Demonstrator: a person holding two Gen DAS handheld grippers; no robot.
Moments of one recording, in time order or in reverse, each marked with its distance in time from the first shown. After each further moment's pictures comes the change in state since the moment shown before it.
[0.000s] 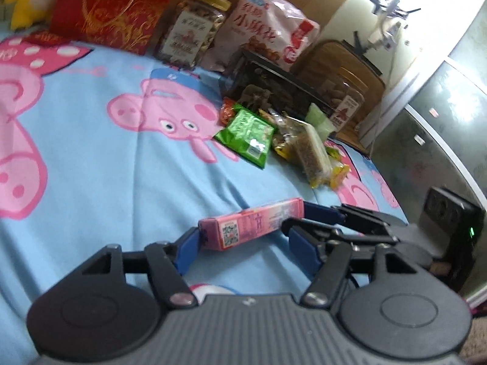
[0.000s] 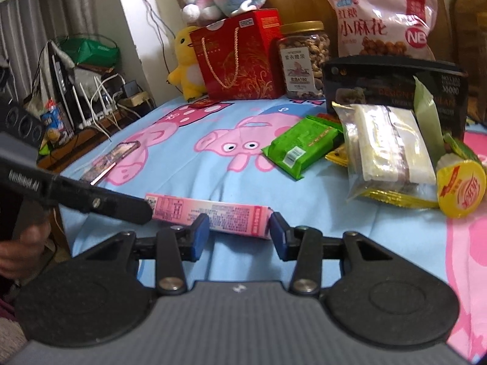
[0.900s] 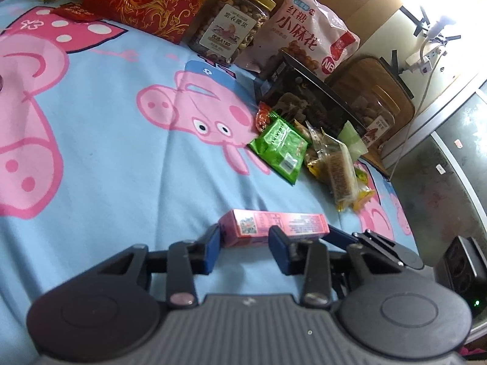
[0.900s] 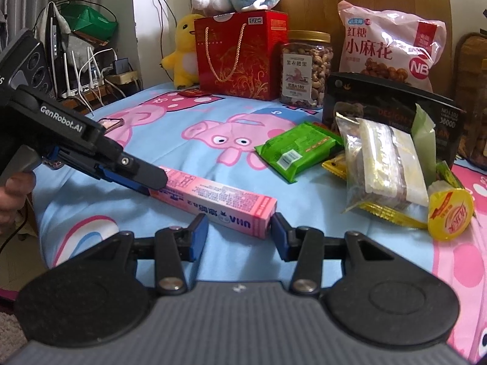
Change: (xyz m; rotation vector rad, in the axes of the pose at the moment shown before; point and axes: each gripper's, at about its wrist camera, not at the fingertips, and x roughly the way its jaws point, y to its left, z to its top) left arm 0.012 0.018 0.015 -0.126 0.003 0.047; right arm 0.010 0.018 -0.009 -0.144 -0.008 -0.130
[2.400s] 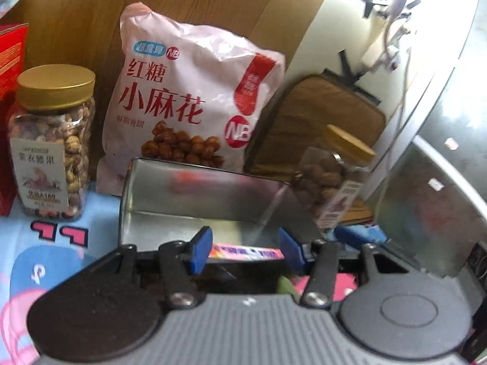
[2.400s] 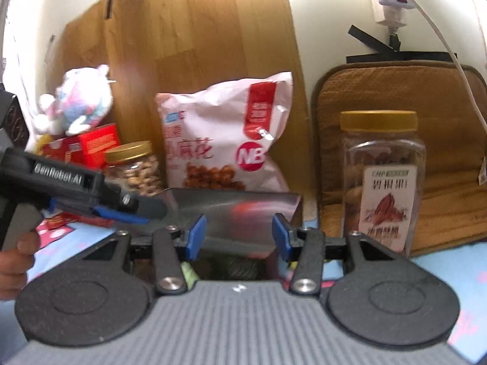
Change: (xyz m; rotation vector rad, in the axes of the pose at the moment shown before) left arm 0.152 -0.132 0.173 0.314 -0.075 -0.106; right arm -0.015 -0.169 0.074 0.246 -0.288 -0.293
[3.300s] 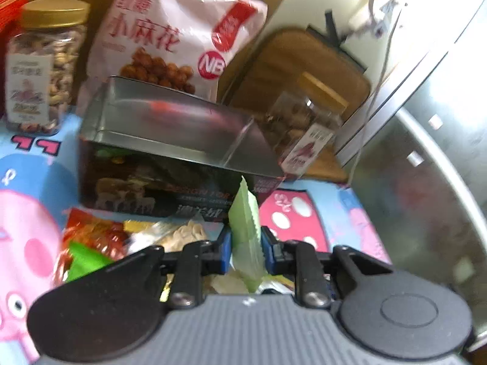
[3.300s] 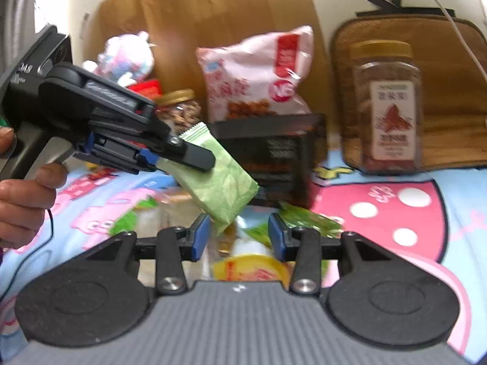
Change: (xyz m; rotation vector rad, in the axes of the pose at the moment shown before) left arm -0.015 -0.027 -0.046 -0.117 0.131 -0.069; right arm -0.052 0.017 -0.061 0.026 0.099 0.127
